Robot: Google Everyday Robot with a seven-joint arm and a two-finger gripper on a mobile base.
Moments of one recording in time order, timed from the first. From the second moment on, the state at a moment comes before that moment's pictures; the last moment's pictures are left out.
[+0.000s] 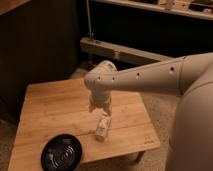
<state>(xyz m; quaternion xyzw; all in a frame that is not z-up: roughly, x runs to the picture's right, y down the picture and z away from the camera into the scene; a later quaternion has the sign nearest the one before) -0.031 0.106 0.723 -0.23 0.22 0.74 0.59</state>
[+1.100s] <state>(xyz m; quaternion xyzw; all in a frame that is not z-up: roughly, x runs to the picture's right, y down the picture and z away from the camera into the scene) -0.028 0.140 0.748 -0.26 0.26 0.72 0.59</state>
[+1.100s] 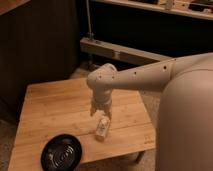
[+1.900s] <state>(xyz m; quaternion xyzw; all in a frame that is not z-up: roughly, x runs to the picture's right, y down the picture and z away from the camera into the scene) -0.005 0.171 0.769 -0.26 0.28 0.73 0.57</state>
